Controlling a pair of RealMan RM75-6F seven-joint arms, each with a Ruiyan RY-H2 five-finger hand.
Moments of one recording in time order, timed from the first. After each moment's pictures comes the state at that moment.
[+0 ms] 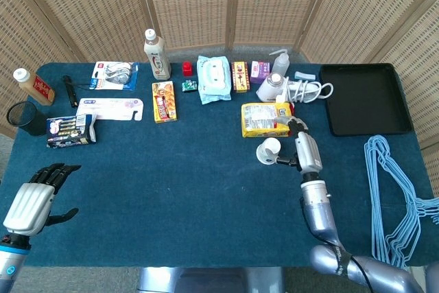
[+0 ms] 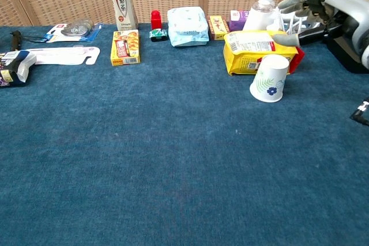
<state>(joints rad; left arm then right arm) -0.15 -1.04 0.02 -1.86 1.57 1.41 0.12 0.52 -1.63 0.37 -1.52 -1.09 1.18 0.12</state>
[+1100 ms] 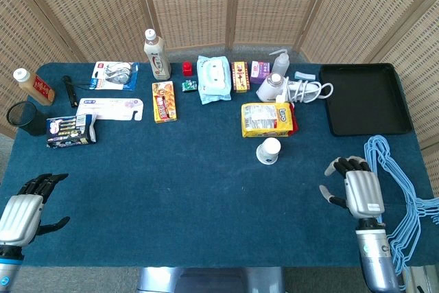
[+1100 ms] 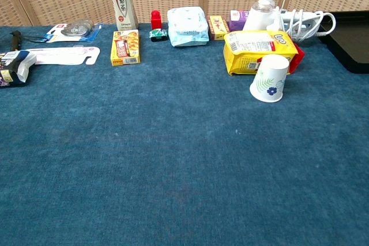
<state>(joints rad) -0.07 -1.09 0.05 -1.82 1.55 1.47 0.10 0.24 -1.31 0.09 -1.76 -1.36 1.50 -0.24</state>
